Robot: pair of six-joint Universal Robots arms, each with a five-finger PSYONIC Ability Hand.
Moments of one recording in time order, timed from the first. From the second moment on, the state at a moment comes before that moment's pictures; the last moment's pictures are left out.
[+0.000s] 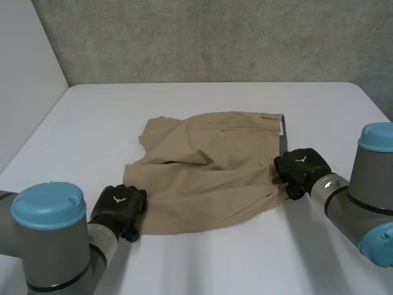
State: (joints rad) left arm 4.17 -1.92 -1.93 3.38 -1.72 3.35; right arm 1.88 -1.12 1.64 -0.07 1.43 2.72; left_hand 0.67 0.67 0.68 0.68 0.50; right_hand 0.93 1.17 1.20 1.19 0.99
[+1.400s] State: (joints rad) left arm 4.21 -1.17 -1.86 2.93 -1.62 3.48; right arm 1.87 -1.72 1.64 0.49 1.32 2.46; left_hand 1.11 1.20 1.19 1.19 0.96; right_hand 0.93 1.17 1.20 1.19 1.00
